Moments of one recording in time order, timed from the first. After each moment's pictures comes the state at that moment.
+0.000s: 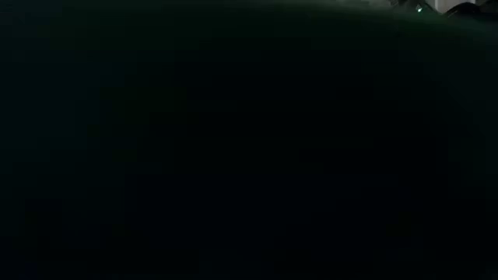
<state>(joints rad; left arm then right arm) 0.10 1.55 0.64 -0.04 -0.23 -0.63 0.13 1.29 0.47 0.01 0.30 0.42</state>
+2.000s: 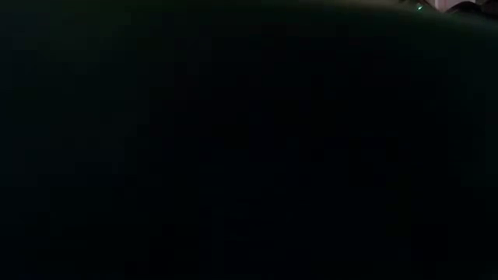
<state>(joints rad) -0.35 1.64 0.88 -0.02 -0.19 -0.70 0.13 1.29 0.47 0.03 0.28 0.44</state>
